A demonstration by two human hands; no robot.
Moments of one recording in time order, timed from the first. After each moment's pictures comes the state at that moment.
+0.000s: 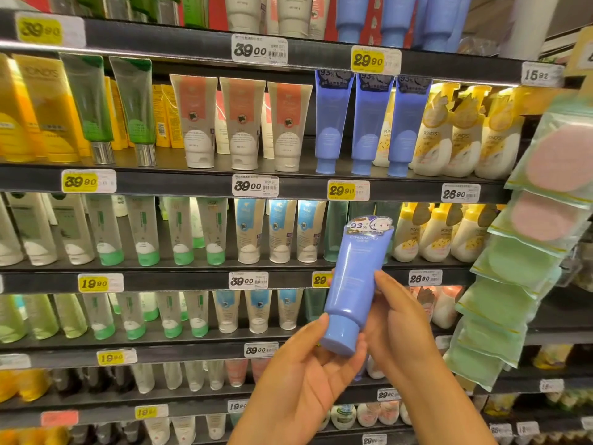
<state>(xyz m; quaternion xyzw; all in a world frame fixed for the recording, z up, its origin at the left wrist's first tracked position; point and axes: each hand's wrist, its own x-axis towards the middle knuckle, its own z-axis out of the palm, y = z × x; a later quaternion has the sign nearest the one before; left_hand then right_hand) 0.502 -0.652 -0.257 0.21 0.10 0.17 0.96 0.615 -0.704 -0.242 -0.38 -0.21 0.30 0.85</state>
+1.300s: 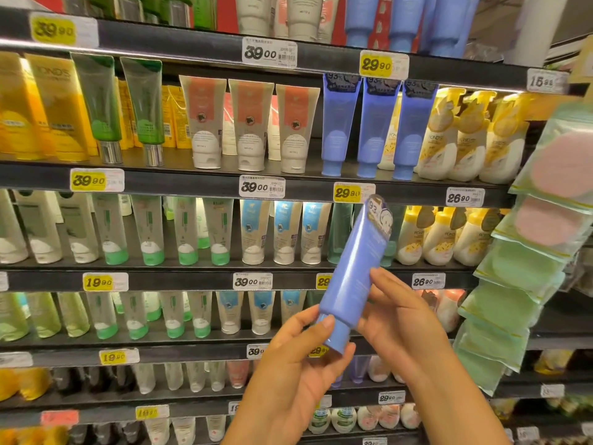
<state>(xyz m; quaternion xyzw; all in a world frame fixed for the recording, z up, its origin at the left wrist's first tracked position) 0.492 -0.643 -0.252 0.31 0.16 0.23 0.91 0.616 -0.707 -0.233 -0.37 -0.22 0.38 0.82</state>
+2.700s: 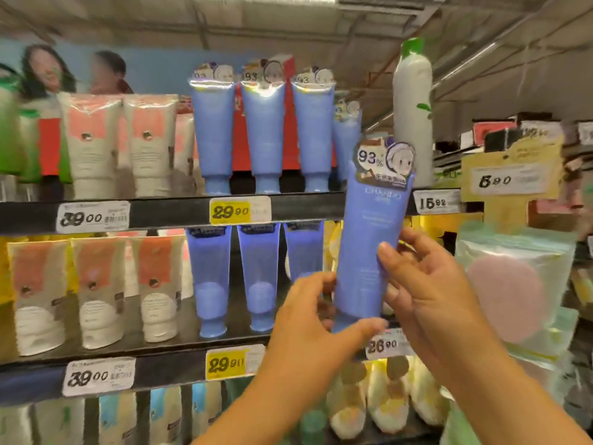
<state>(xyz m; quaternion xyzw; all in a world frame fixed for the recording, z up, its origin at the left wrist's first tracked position) 0.741 -0.653 -0.085 0.79 0.03 0.42 0.44 0.831 -0.748 -0.055 -0.36 -0.43 0.08 0.83</state>
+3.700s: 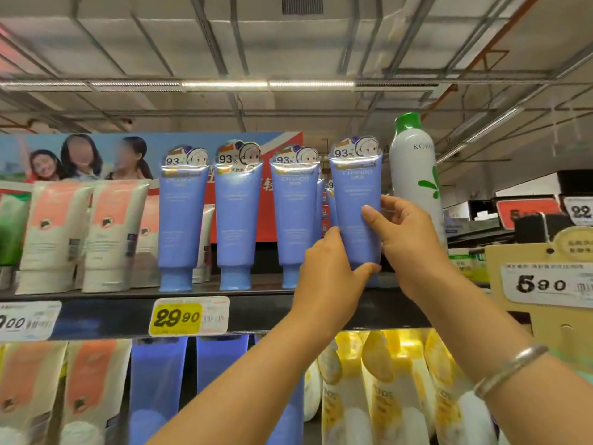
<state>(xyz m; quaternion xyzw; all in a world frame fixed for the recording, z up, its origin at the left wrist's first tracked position) 0.890 -0.620 0.058 0.81 0.07 0.55 0.20 0.974 -0.682 0.091 -0.45 -0.48 -0.09 0.75</state>
